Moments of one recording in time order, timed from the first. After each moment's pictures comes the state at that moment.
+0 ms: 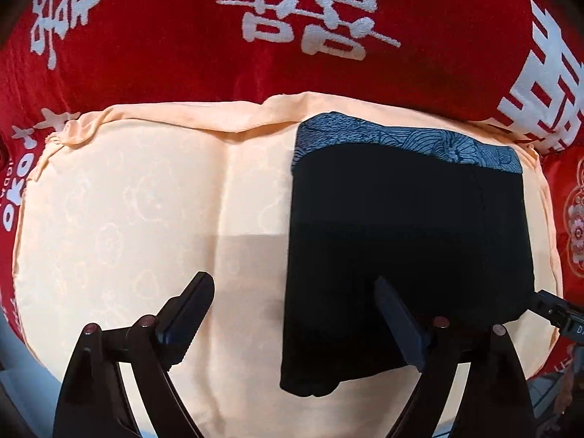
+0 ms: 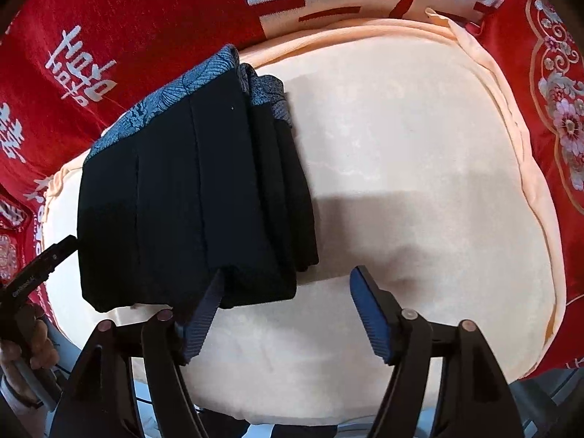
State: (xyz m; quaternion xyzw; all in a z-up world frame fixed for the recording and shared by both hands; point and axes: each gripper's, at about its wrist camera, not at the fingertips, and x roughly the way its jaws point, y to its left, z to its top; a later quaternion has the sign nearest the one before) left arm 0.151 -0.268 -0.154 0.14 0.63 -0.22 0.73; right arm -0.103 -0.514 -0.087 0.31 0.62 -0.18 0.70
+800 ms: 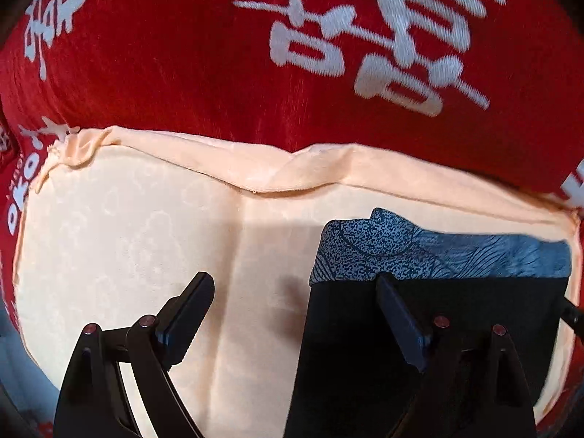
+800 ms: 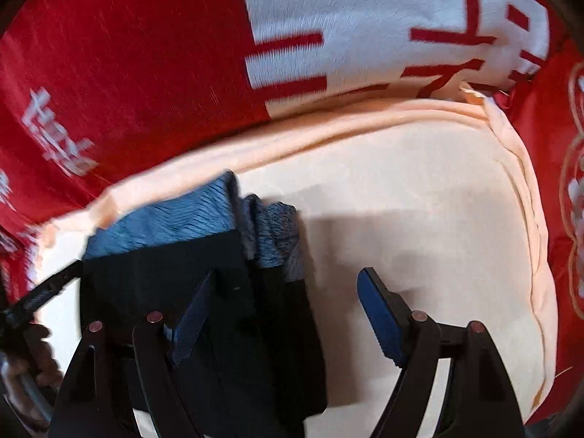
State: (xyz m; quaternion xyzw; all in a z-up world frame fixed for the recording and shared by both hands) left arm 0.225 -0.298 -0.191 0.14 0.62 -0.15 0.76; right arm -0.024 -0.564 -0.100 0.27 0.58 -0.21 0.73
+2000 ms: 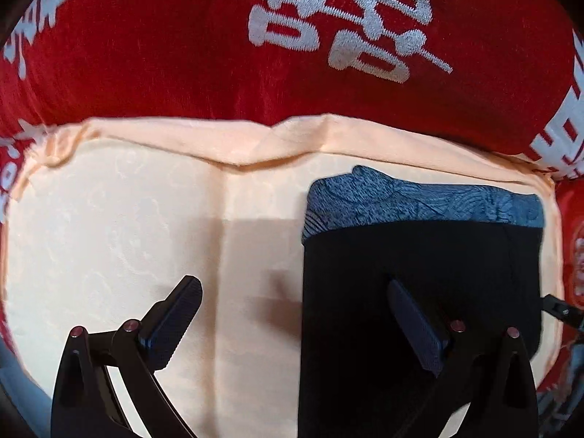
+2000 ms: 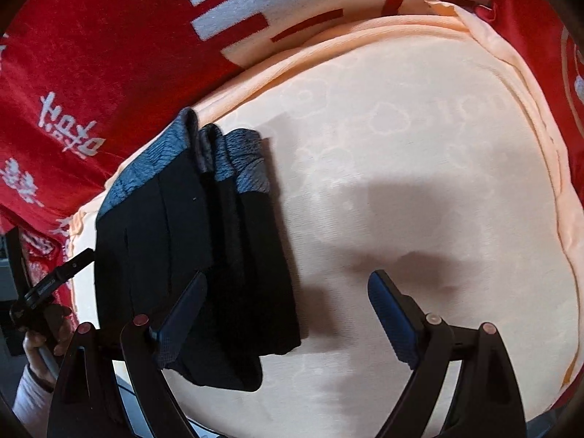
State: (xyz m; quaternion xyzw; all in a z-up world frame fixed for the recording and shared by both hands) left arm 0.214 -0.279 -0.181 0.11 0.65 -0.22 0.72; right arm -0.096 -0.578 -0.114 0.38 0.58 -0.15 0.71
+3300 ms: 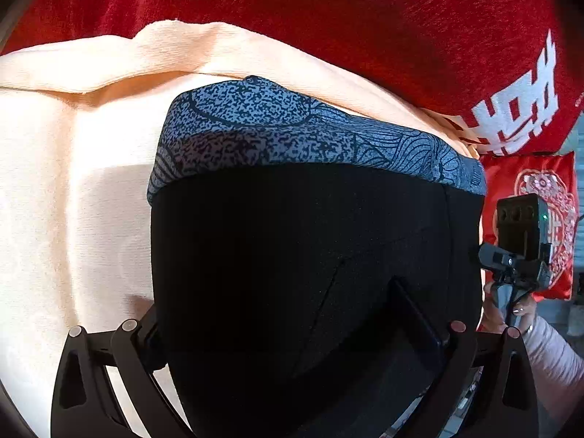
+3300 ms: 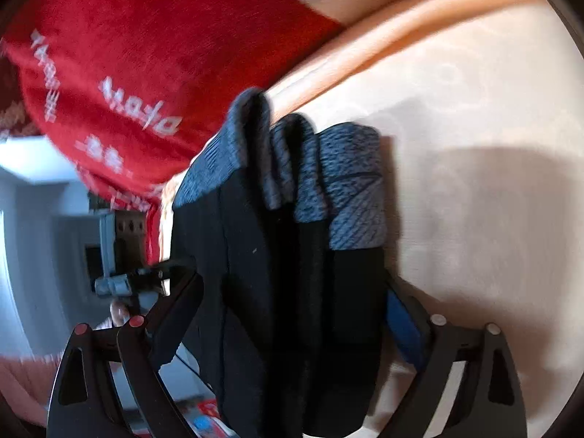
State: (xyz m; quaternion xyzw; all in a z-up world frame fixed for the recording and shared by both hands) left arm 0.203 -0.308 -0.243 0.00 0.72 -0.36 0.59; right arm -0.042 -0.583 -0.170 0.49 0.53 0.07 0.69
